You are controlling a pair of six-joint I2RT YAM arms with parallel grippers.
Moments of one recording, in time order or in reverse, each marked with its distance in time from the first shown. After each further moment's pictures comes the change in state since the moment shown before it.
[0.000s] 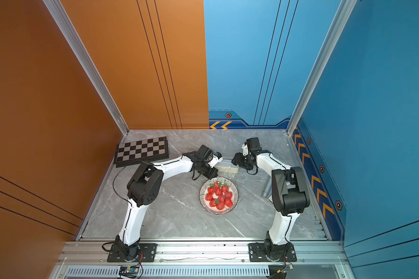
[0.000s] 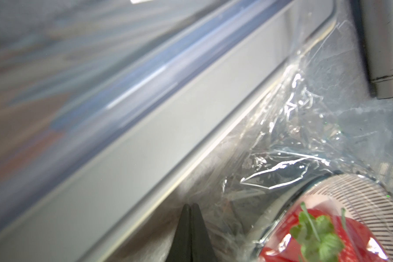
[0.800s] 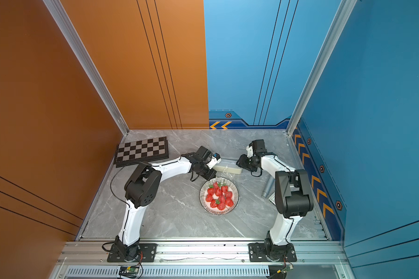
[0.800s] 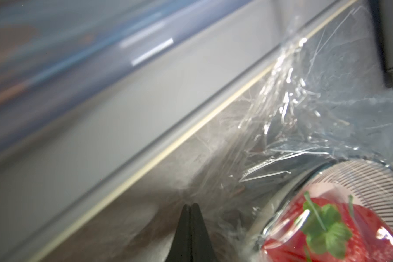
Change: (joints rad) left arm 0.001 -0.037 -0.058 0.004 -0.038 0.004; right arm -0.069 -0.040 -0.064 0.007 -0.031 -0.034
